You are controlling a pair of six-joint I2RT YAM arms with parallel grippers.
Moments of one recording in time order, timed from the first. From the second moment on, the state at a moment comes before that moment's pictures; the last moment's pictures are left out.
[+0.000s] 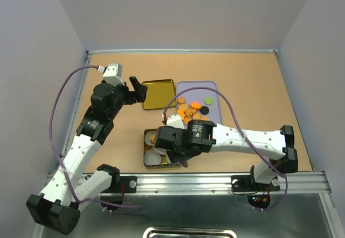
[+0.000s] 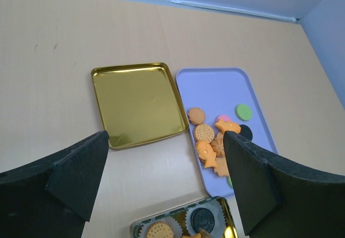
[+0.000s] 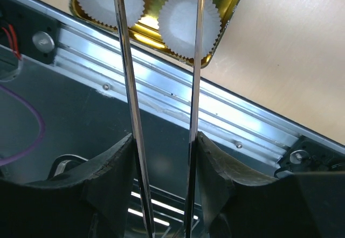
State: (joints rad) left arm -0.35 0.86 0.88 -0.24 -0.02 -0.38; right arm 1.42 1.64 1.66 -1.29 0.29 0.97
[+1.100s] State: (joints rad) left arm -0.35 0.91 0.88 -0.19 -0.02 -0.35; right arm 0.72 1.66 1.81 -1.35 0.43 0.75
